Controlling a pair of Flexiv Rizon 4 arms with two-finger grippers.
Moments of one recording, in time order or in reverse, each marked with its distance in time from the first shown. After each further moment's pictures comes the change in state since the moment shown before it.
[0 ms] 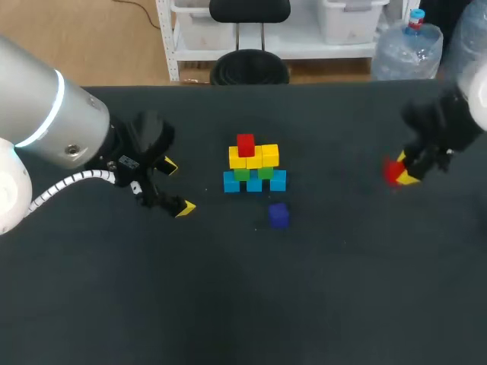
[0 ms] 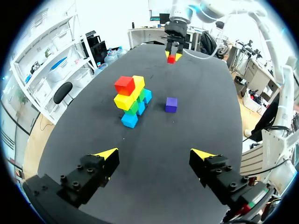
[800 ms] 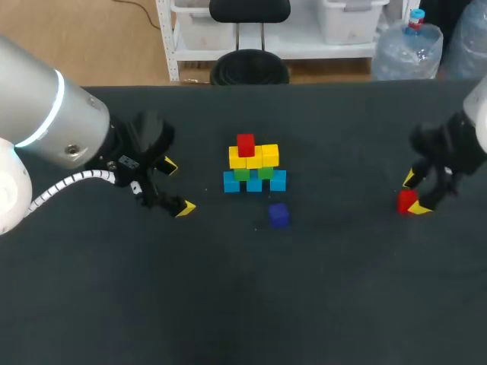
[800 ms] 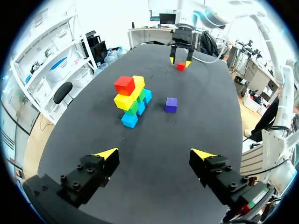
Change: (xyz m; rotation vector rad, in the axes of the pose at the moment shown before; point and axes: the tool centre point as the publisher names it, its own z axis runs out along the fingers) left arm 0.000 0.000 0.000 0.000 0.000 0.000; right arm 0.046 0.033 0.026 -0.052 0.035 0.006
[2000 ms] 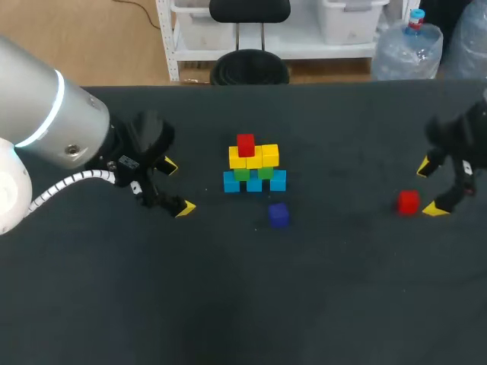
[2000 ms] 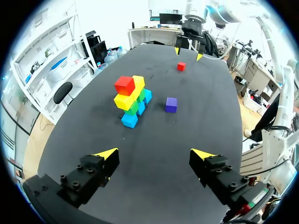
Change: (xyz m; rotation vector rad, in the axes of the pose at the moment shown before) left arm 0.000 0.000 0.000 0.000 0.000 0.000; right arm -0.012 0.033 -0.045 0.053 0.009 0.010
